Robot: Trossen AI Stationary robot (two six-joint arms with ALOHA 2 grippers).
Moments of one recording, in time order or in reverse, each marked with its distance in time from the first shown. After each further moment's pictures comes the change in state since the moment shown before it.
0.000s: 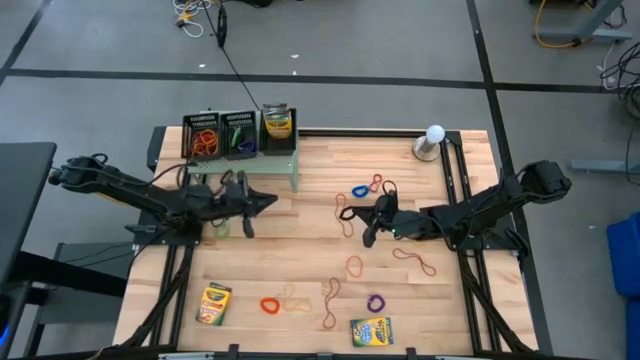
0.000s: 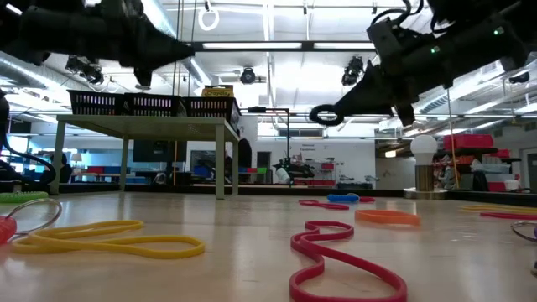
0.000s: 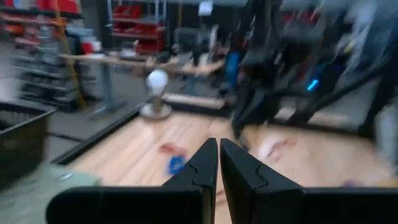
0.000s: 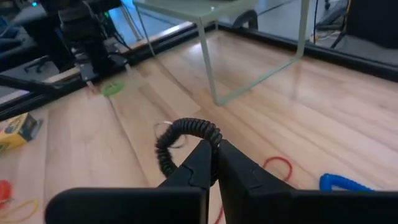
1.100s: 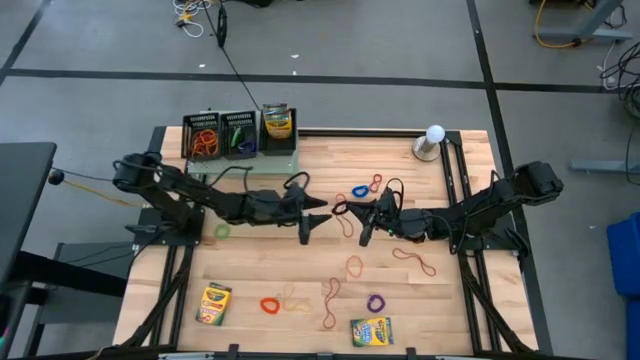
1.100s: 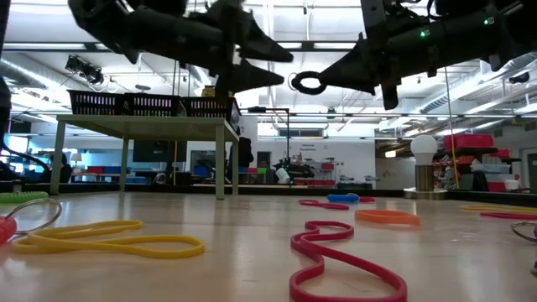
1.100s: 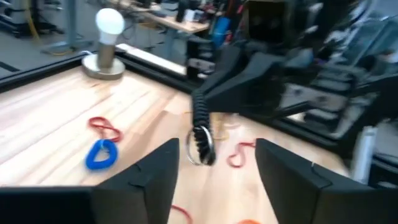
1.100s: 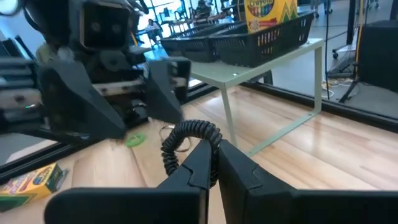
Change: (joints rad) left arm 0.064 0.689 0.472 0.039 0.127 -0.297; right arm 0.013 0.078 0.000 0.360 0.042 -0.160
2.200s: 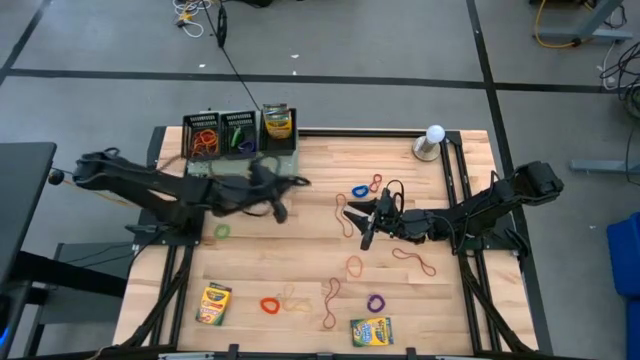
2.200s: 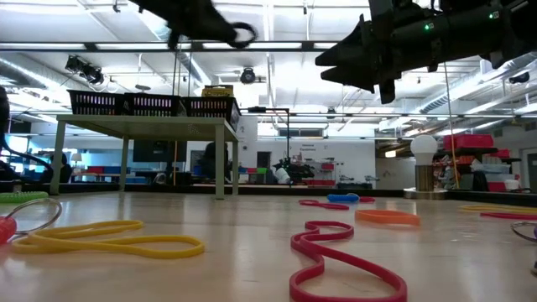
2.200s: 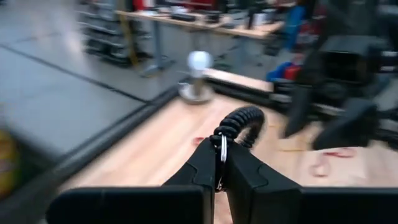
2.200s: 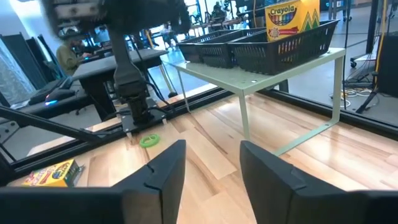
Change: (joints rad) left arm -0.048 -0.399 0.089 -0.587 -0.366 0.159; right arm 0.016 0.000 0.000 0.046 -0.040 -0.055
